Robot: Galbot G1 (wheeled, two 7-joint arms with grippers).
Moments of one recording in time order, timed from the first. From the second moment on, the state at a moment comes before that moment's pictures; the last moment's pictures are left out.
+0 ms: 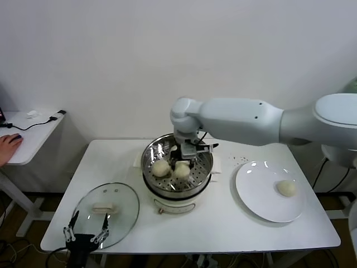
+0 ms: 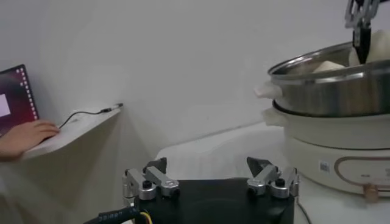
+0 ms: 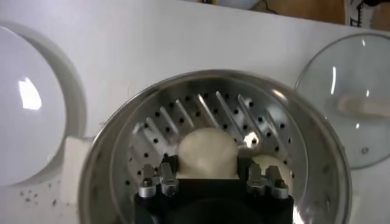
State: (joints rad) left arm 1.85 -1.50 -0.71 -2.11 0.11 -0.04 -0.01; right arm 0.62 1.34 -1.45 1.29 -0.13 0.61 -1.08
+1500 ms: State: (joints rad) left arm 1.87 -1.49 -0.70 -2.11 0.09 -0.05 -0.01; right arm 0.80 1.10 -1.56 1.21 0.18 0.40 -1.02
